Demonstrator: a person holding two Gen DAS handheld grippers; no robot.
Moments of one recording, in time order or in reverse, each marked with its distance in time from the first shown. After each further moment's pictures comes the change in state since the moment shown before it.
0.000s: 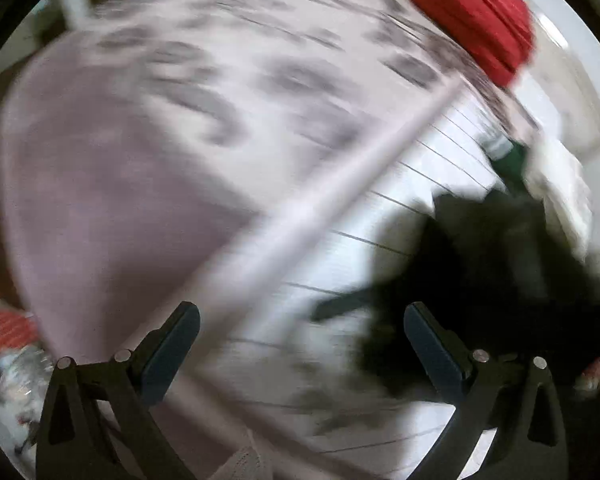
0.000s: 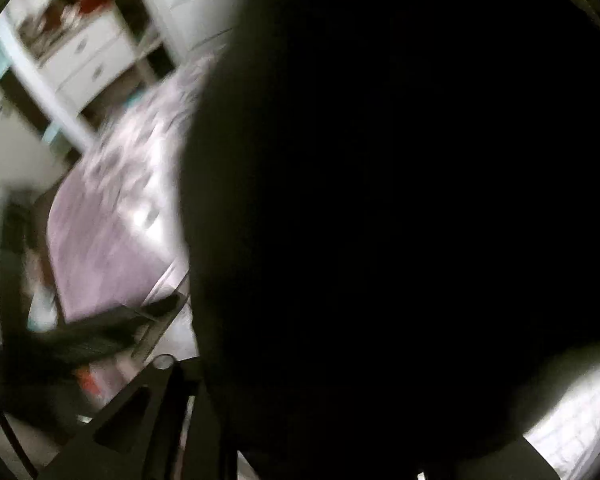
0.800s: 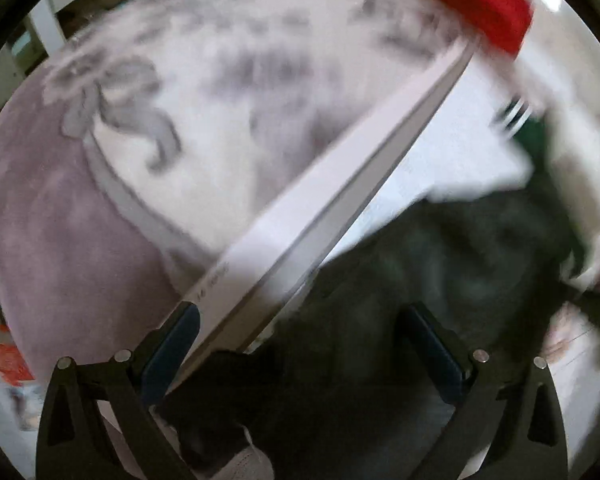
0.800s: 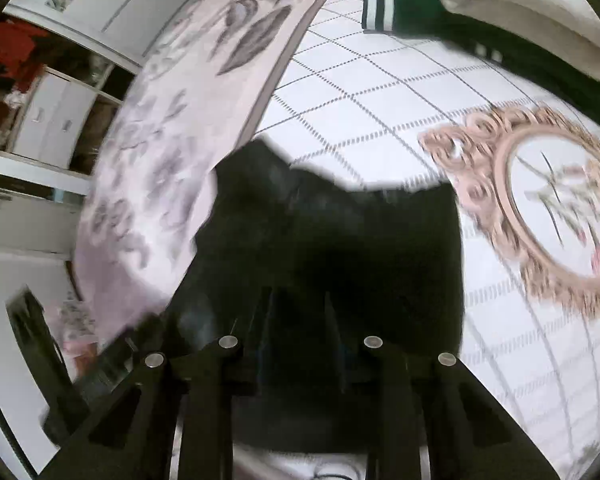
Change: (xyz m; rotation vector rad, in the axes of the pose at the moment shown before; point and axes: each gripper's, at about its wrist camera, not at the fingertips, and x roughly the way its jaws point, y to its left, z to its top) left arm 0.103 -0.078 0.008 0.150 0.076 0.085; right arm 0.034 -0.130 0.127 0.359 0.103 0.107
